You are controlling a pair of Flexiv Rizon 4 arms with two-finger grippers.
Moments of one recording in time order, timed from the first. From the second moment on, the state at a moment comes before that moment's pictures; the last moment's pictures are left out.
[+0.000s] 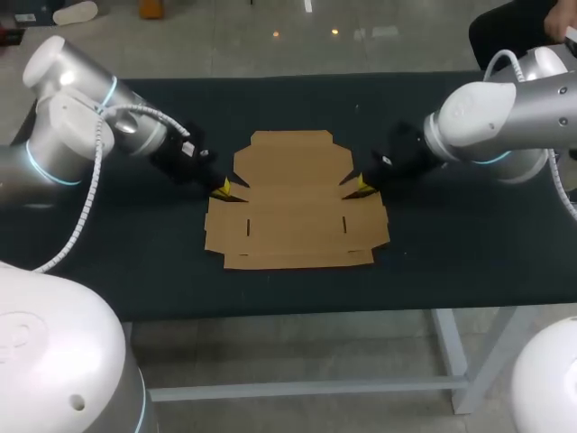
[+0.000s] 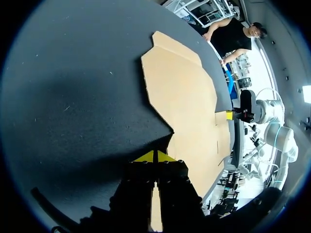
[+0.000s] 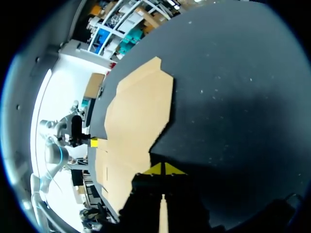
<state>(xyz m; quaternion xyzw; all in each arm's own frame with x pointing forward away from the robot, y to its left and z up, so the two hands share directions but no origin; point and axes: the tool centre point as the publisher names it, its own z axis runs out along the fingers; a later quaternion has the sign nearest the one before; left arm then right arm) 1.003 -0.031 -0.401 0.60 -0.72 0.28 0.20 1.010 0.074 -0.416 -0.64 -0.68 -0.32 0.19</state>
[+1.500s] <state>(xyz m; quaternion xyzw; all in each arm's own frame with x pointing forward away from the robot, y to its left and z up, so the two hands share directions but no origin) 0.996 -0.063 -0.389 0.60 -0.74 0.26 0.15 1.007 0.091 -0.406 -0.63 -0.70 -0.29 0.17</state>
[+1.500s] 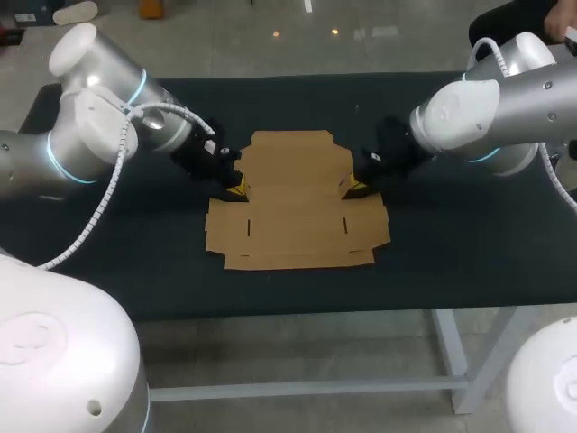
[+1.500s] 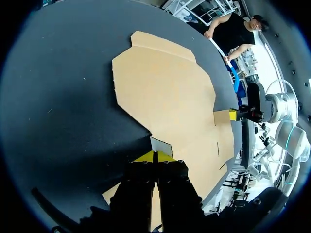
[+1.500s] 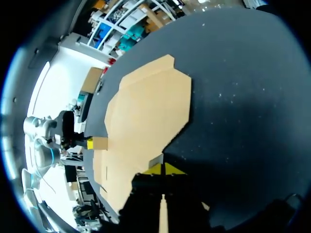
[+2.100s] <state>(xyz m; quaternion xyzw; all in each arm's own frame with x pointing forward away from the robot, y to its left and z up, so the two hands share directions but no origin) 0.992 -0.073 -0.388 0.61 -0.74 0.25 0.12 1.001 0.103 -0.403 -0.64 -0.71 -0.27 0.14</state>
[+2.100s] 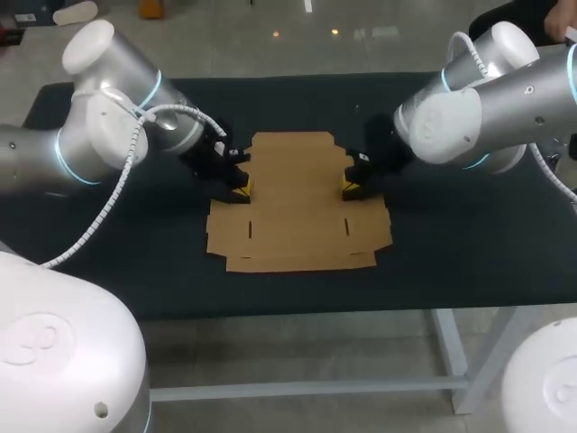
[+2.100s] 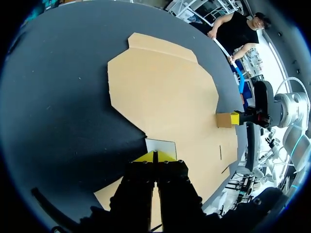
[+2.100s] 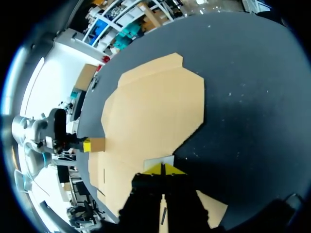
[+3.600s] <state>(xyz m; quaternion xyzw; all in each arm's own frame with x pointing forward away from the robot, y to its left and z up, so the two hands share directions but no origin) 0.993 -0.090 -0.397 0.63 -0.74 0.19 0.10 1.009 0.127 -0.417 -0.65 -0.73 -0.20 0.11</state>
